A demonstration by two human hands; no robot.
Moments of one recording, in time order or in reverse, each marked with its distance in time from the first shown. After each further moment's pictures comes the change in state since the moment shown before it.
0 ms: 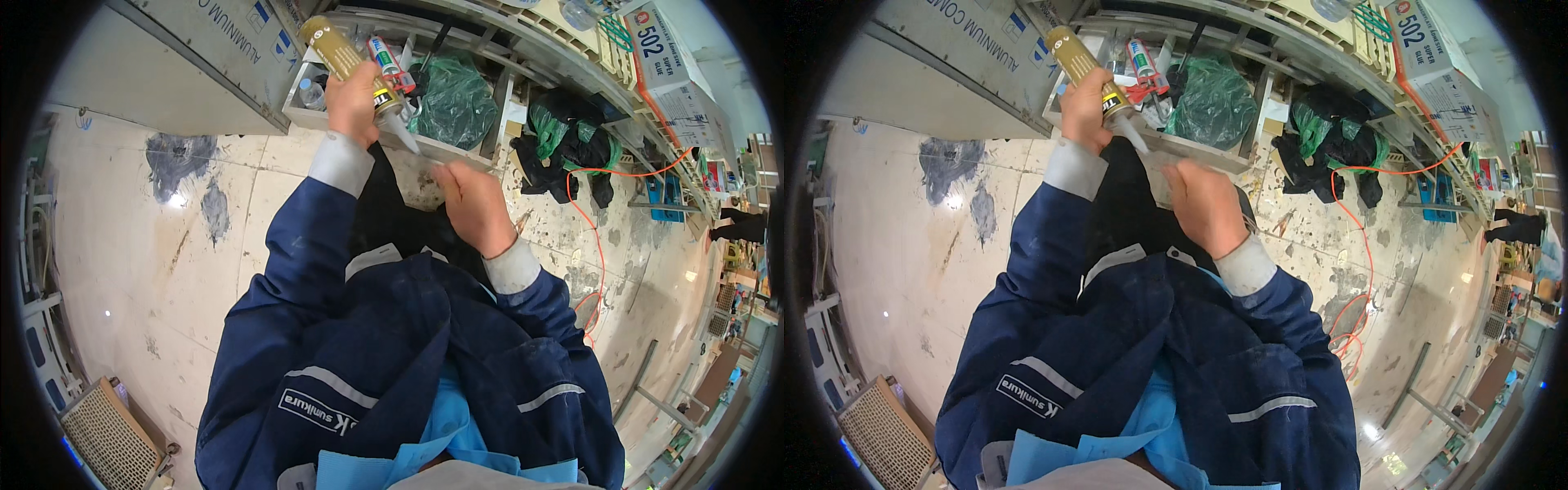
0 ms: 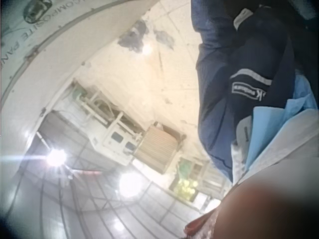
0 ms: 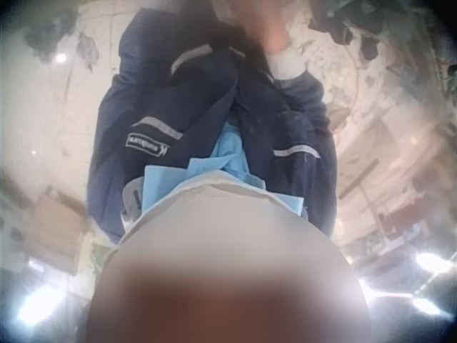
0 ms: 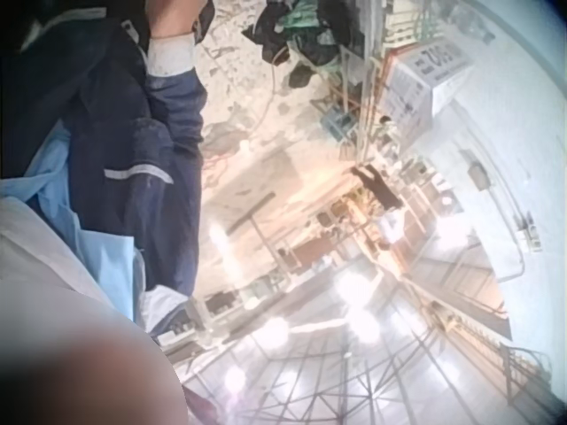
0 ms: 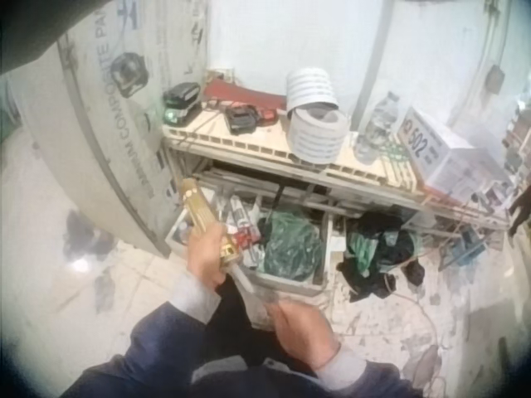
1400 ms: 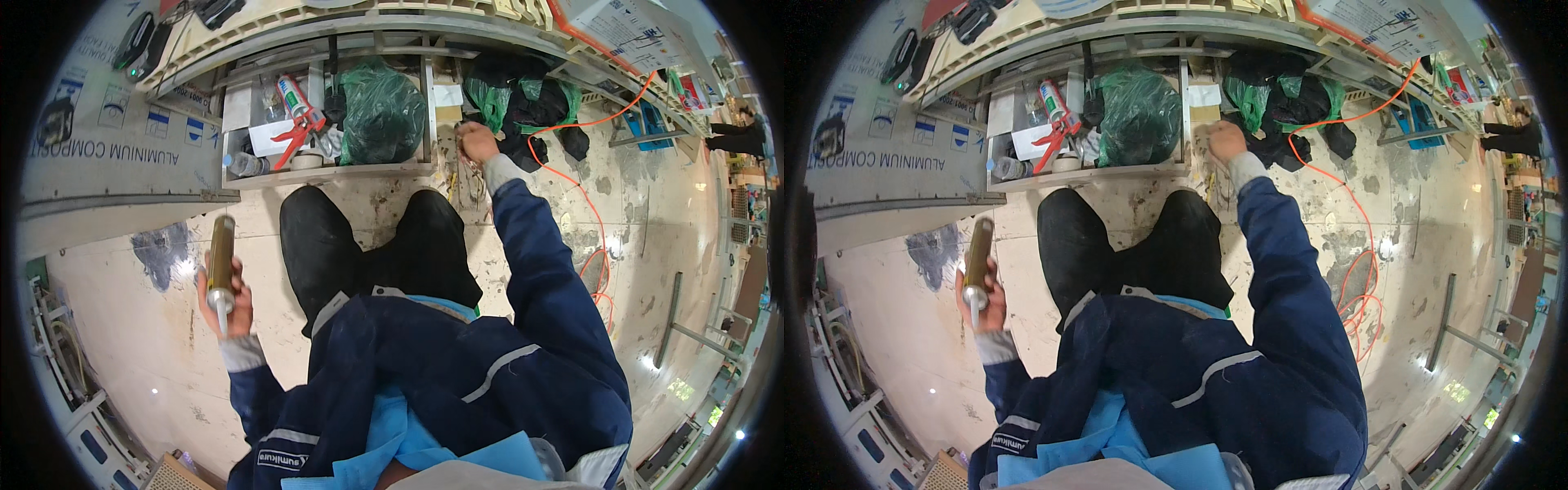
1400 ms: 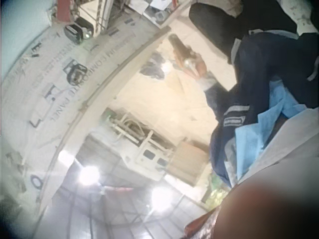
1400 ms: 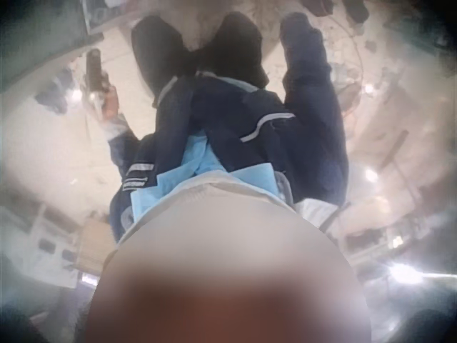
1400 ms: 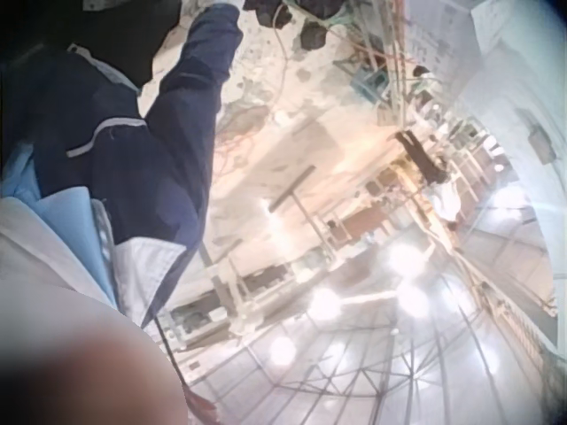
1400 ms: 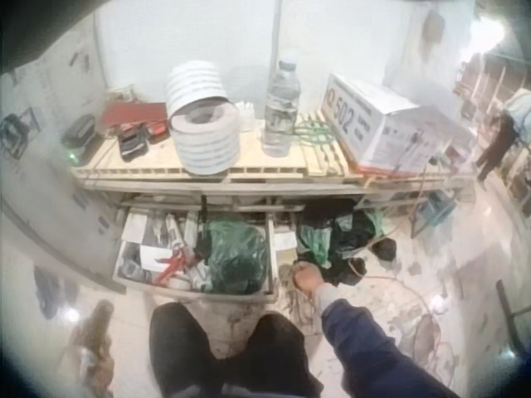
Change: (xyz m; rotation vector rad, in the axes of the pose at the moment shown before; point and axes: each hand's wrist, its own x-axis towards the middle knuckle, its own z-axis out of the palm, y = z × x) left_hand -0.083 0.027 -0.159 -0.408 -0.203 -0.410; right_hand 0.074 0.373 -0.035 0.533 0.189 0.698
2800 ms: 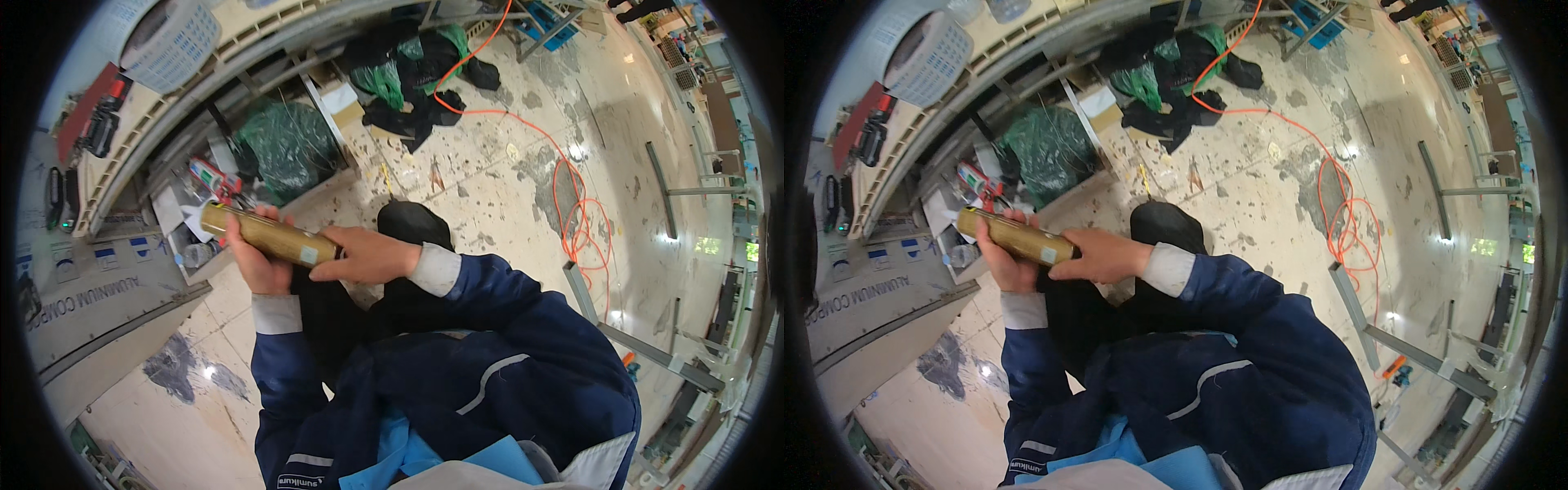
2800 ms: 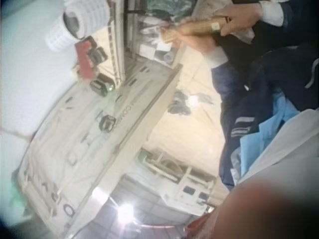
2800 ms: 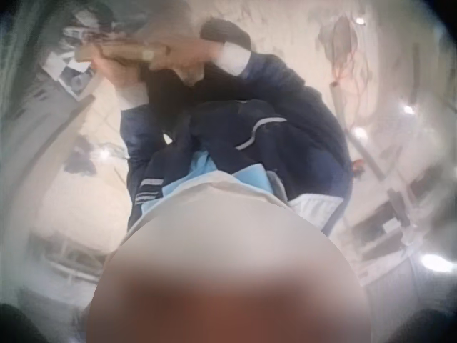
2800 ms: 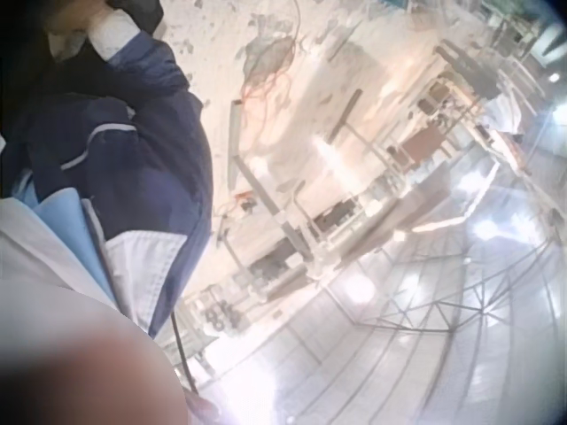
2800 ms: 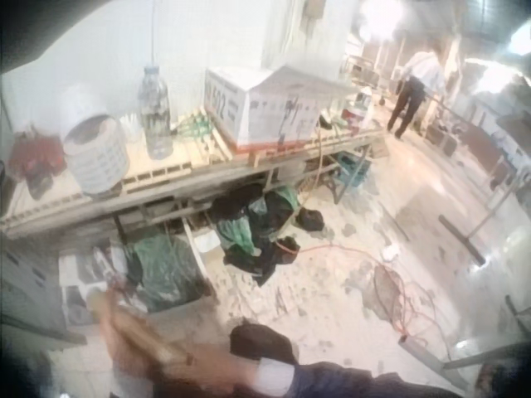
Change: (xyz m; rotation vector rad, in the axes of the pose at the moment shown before) left_hand 0.127 -0.167 0.133 0.216 -0.085 -0.105; right_hand -0.268 -0.123 0.085 -0.099 -0.505 -0.167
